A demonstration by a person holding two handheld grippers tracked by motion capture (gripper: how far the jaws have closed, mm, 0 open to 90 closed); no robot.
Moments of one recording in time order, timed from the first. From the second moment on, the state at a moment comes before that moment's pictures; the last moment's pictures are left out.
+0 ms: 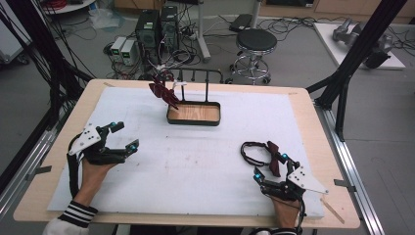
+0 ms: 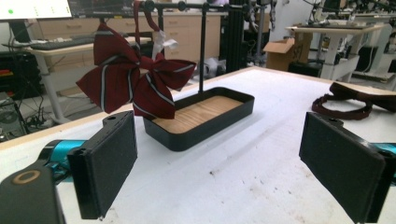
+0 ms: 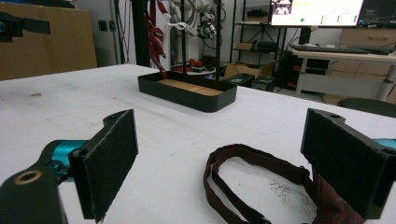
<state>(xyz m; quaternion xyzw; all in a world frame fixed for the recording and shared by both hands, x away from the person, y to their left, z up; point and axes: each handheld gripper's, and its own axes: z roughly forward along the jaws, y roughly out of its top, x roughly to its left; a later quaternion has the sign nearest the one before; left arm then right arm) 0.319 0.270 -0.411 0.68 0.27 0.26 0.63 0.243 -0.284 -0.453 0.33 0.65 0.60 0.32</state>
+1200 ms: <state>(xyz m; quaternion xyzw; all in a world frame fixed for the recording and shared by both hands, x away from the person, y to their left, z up) 0.308 0.274 -0.417 0.68 0.27 0.27 0.63 0.268 -0.296 -0.397 0.42 0.73 0.47 0.28</state>
